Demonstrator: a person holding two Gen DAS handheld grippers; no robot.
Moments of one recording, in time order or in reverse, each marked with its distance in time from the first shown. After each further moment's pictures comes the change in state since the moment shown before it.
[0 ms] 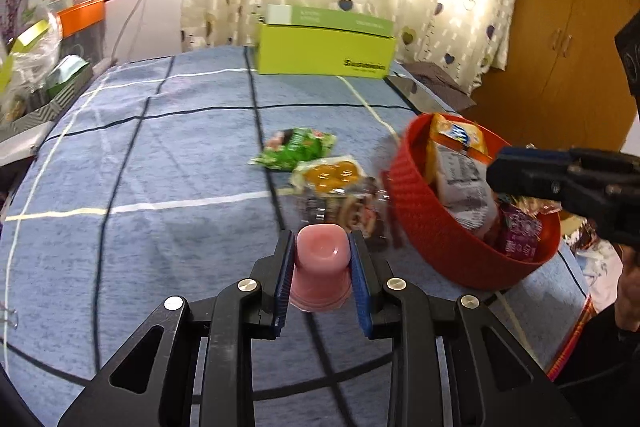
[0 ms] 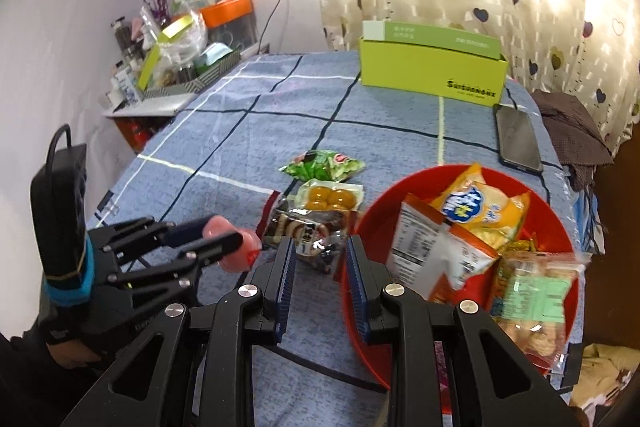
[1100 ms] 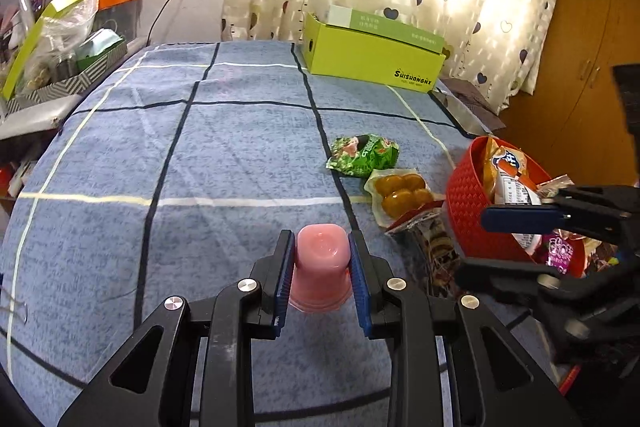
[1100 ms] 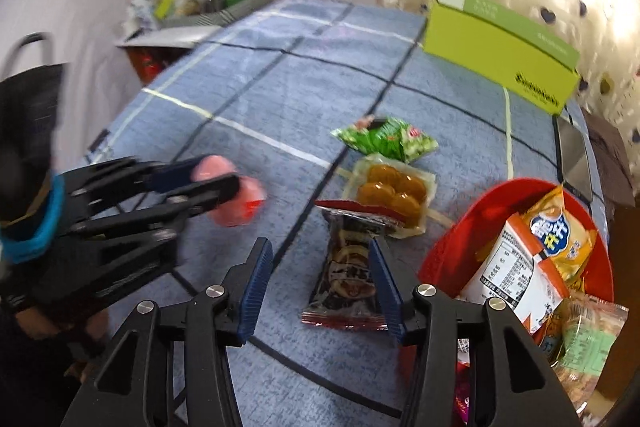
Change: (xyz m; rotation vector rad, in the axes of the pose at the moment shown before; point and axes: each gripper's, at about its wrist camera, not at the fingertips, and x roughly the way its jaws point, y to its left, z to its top) left arm 0.001 0.056 0.001 -0.100 -0.011 0.033; right arm 0.071 0.043 0.010 -0.127 0.196 -0.024
